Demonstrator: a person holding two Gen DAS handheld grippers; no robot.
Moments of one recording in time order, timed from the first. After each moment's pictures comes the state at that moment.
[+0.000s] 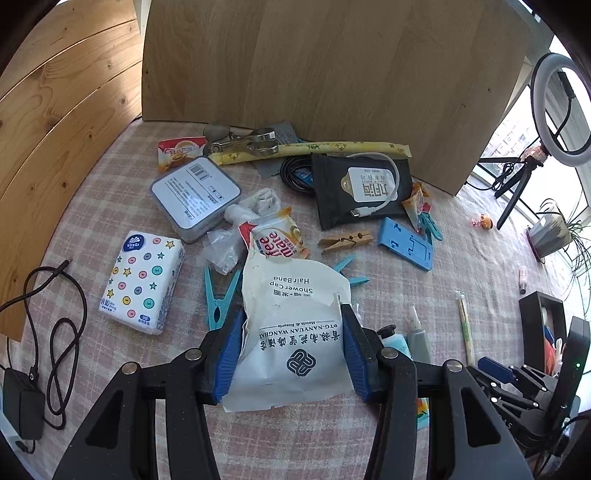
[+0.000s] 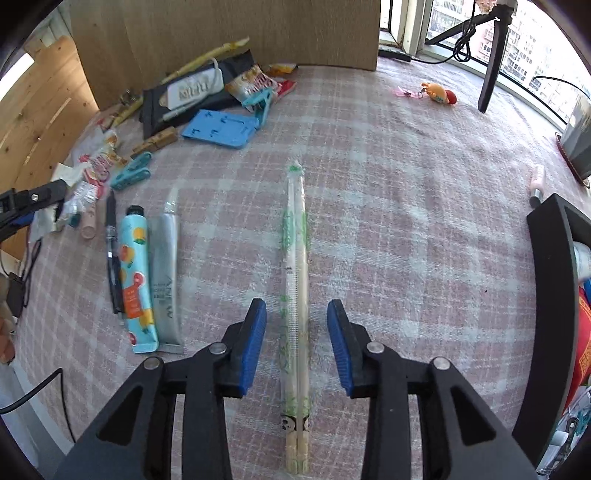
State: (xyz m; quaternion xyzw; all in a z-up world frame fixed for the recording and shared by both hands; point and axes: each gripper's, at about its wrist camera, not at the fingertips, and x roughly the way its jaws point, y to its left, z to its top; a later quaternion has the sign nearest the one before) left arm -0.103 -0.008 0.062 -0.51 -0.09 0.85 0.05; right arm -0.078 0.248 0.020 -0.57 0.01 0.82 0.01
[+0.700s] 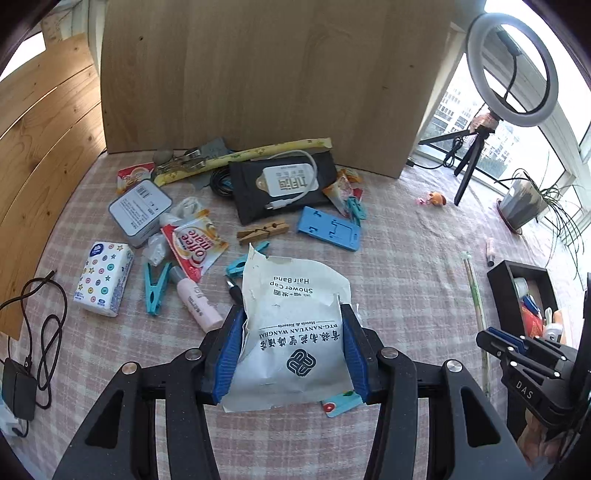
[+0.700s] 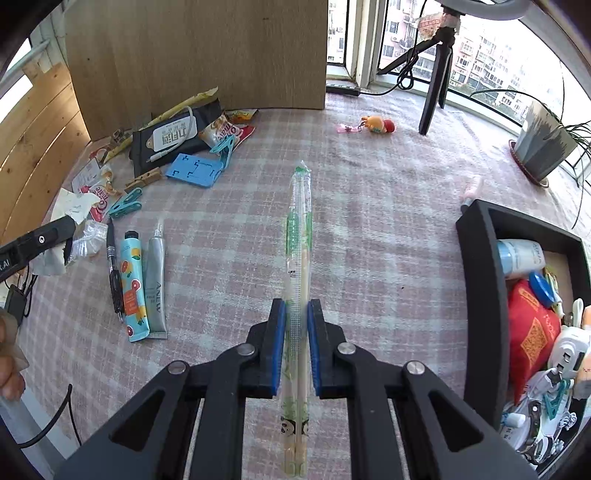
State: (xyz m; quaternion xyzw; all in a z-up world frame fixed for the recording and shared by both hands) left arm -0.066 0.068 0.095 -0.49 -0.05 0.87 0.09; right arm -0.040 0.292 0.081 -0.52 0.04 0.85 0.04
